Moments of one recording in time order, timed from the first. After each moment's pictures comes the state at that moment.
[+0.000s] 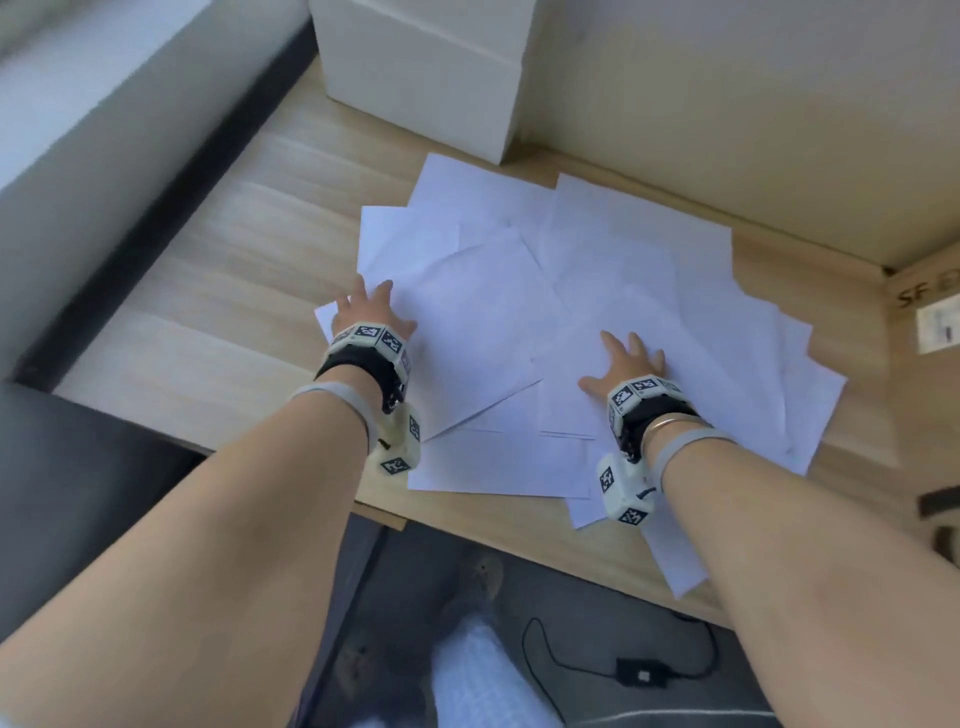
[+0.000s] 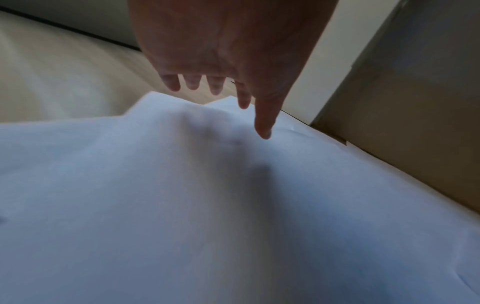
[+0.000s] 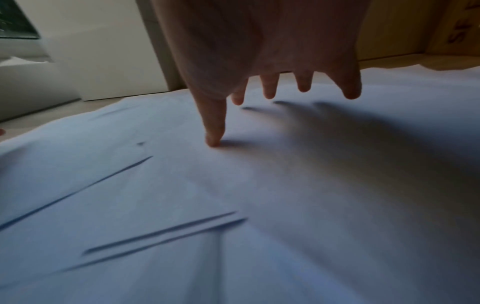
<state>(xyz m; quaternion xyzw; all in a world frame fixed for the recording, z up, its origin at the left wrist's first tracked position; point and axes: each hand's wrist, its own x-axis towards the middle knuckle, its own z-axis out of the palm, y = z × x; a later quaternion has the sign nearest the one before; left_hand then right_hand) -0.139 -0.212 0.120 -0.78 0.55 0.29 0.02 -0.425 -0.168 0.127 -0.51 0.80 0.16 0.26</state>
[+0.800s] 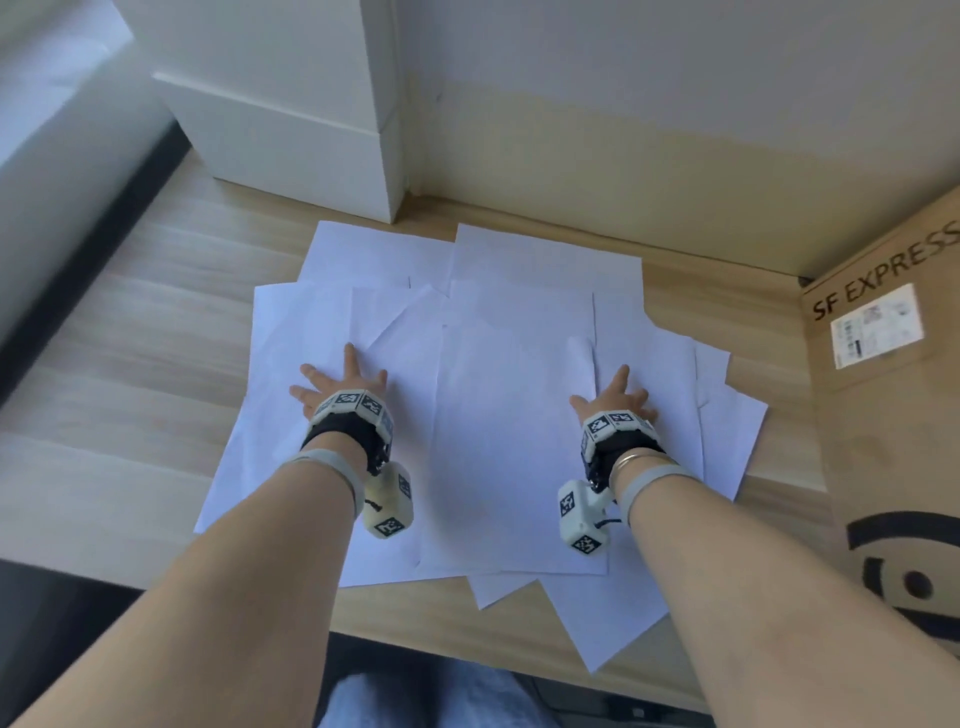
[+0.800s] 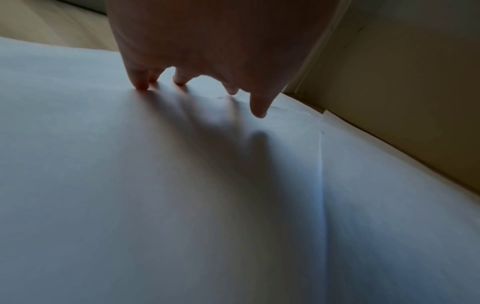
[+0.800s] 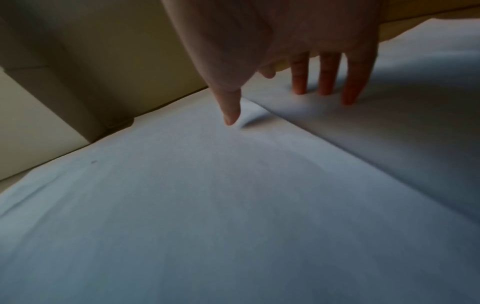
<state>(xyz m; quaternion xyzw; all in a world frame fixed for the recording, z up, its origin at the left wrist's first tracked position) -0.259 -0.240 0.119 -0.84 0.42 0.33 0.08 -0.524 -0.200 0.135 -0.31 0.90 0.04 0.31</state>
